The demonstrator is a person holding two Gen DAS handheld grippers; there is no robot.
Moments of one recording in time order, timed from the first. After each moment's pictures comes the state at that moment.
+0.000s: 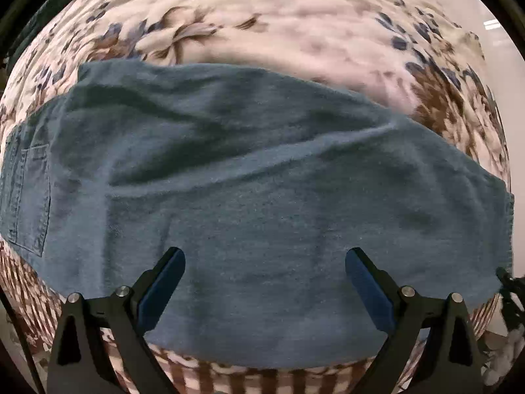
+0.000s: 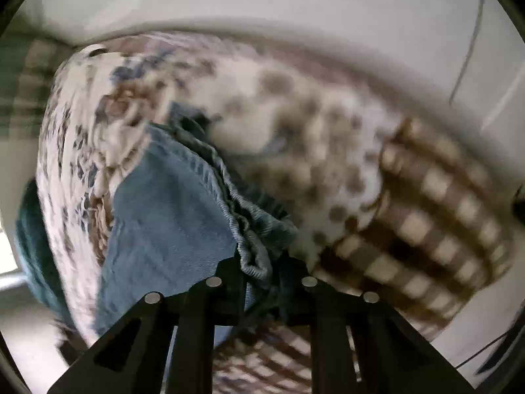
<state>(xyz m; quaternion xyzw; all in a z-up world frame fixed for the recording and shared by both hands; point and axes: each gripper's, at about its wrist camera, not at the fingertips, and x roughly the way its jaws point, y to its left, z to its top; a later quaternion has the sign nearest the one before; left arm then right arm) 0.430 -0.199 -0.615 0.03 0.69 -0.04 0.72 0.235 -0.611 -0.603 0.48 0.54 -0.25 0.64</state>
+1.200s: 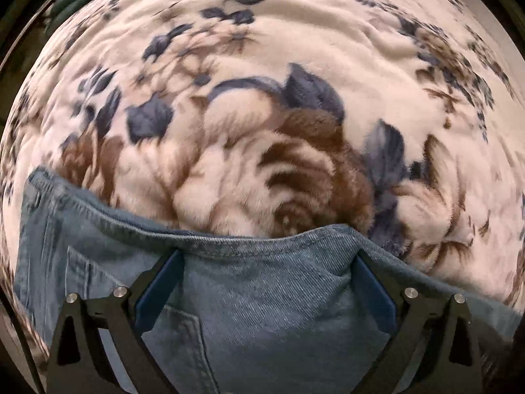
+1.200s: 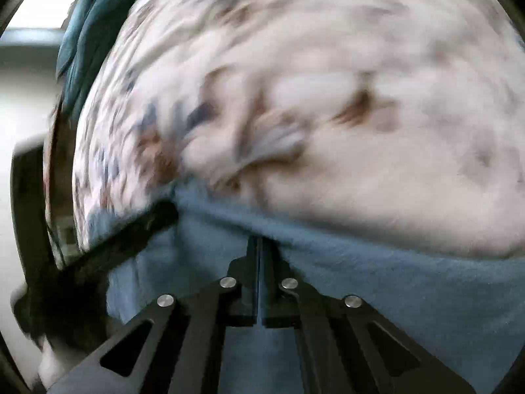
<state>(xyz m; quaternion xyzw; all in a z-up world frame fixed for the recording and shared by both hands) 0.577 0.000 -0.648 -0.03 0.66 0.05 0.75 0.521 -0.199 -0.634 0.29 0.67 0.12 0.67</state>
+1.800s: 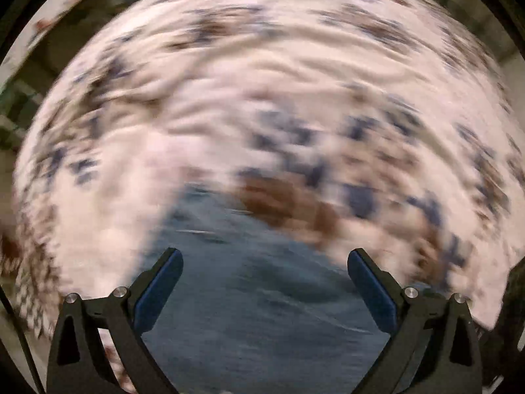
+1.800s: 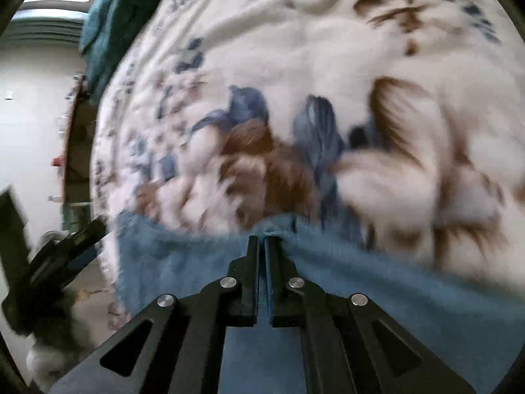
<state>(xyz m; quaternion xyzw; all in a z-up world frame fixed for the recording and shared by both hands) 0.546 0.202 -0.574 -0.12 0.60 0.19 0.76 0.569 -0.083 -0.619 0.24 0.68 0.18 0.67</state>
